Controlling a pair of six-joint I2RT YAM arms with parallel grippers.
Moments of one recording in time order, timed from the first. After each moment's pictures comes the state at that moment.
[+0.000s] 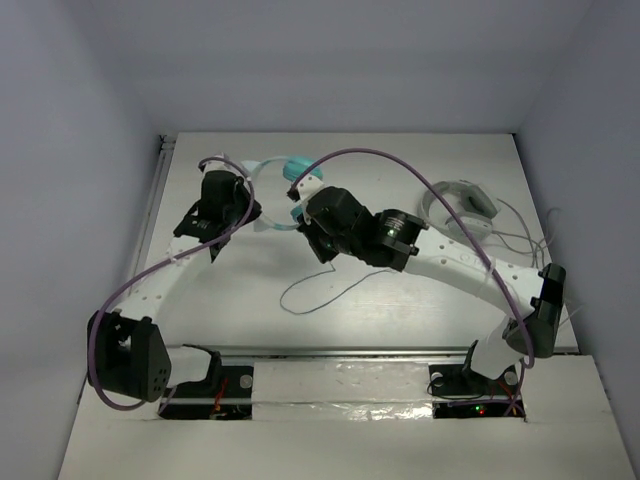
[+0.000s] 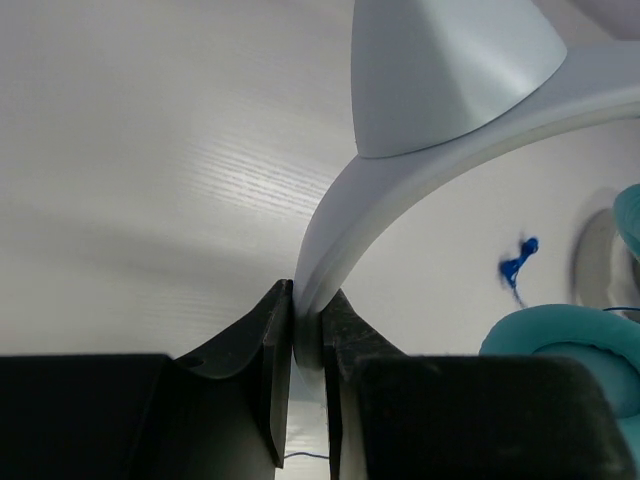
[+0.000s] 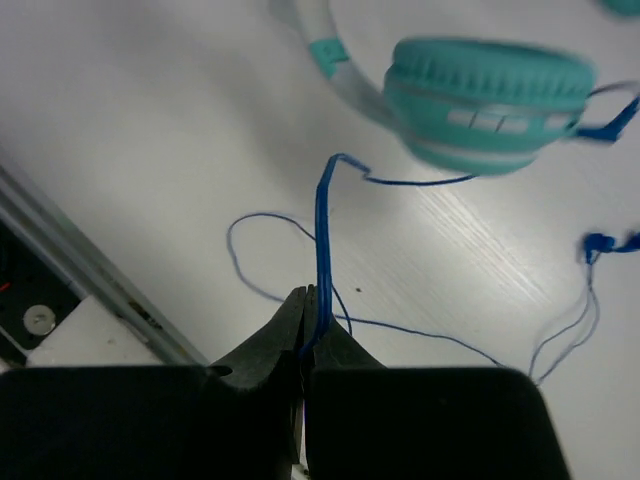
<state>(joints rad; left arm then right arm) -0.24 1.25 0.93 -0.23 -0.08 -0.67 1.08 1.58 1.59 -0.68 0.23 0.22</state>
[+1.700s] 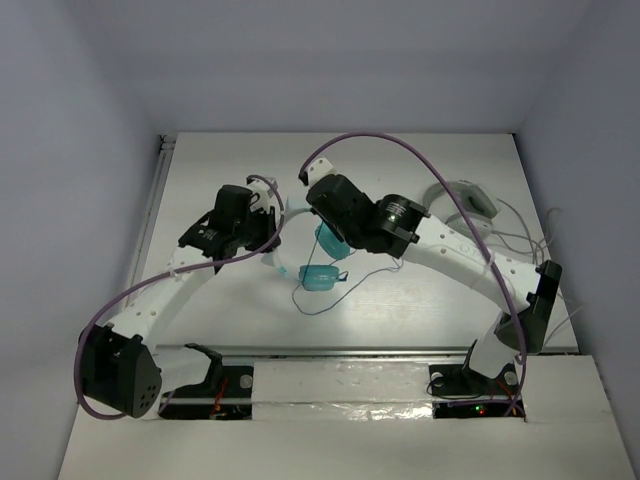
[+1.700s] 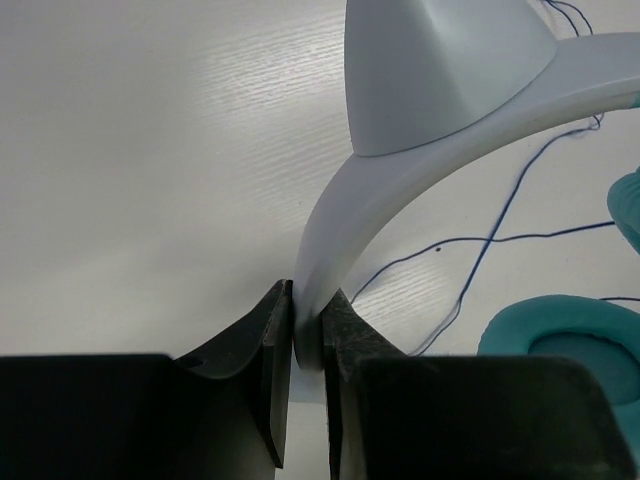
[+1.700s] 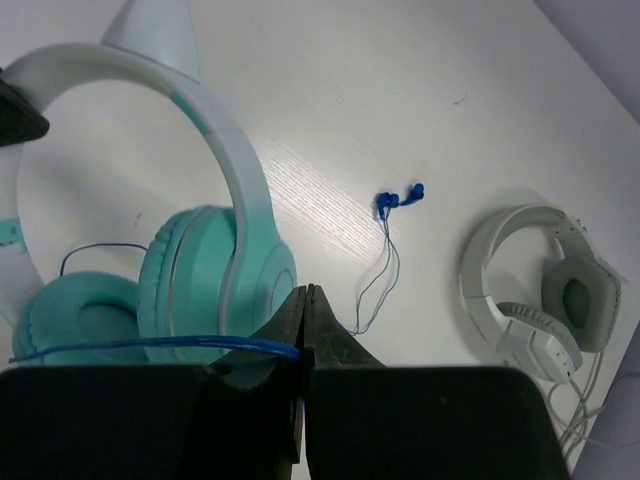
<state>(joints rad) -0.39 1.18 0.93 -0.49 0.16 -0.22 1.04 1.64 1.77 -0.90 0.61 0.09</state>
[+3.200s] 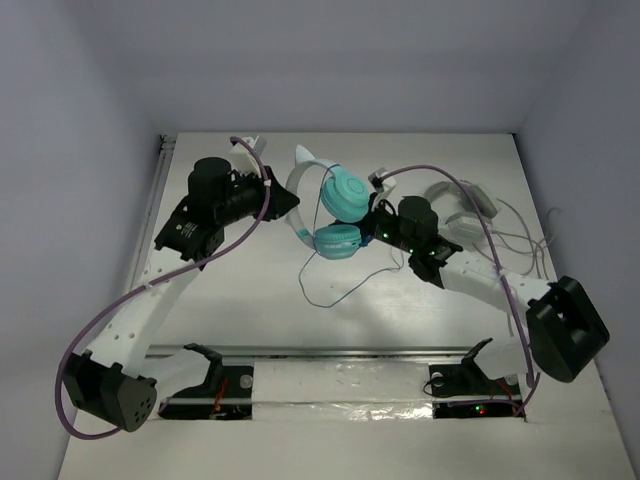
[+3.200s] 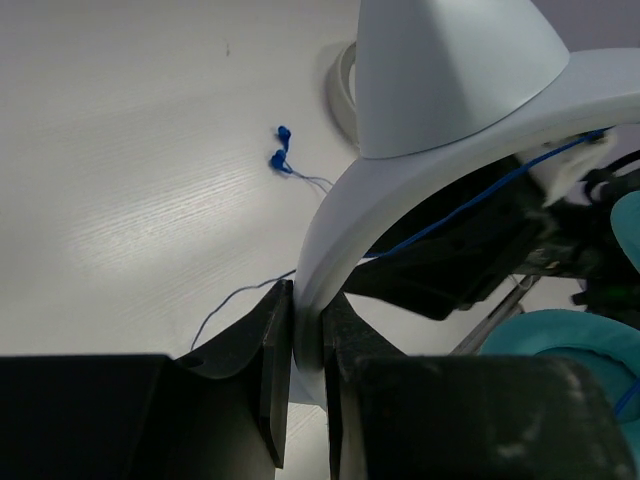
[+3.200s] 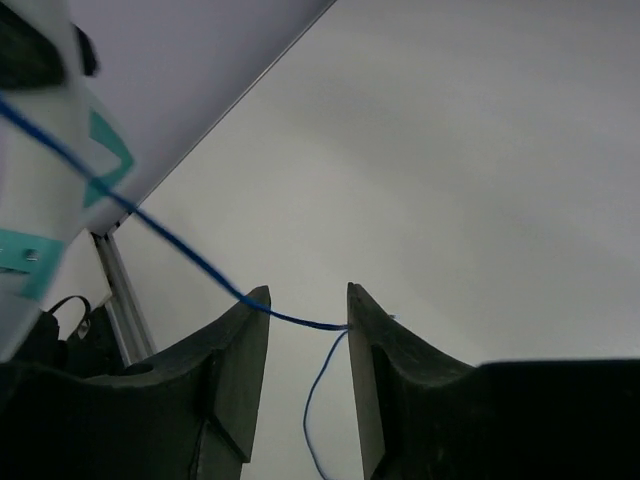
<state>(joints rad) -0.40 1.11 1.12 -0.36 0.39 -0.42 0.65 1.32 0.80 0.42 -0.31 0.43</state>
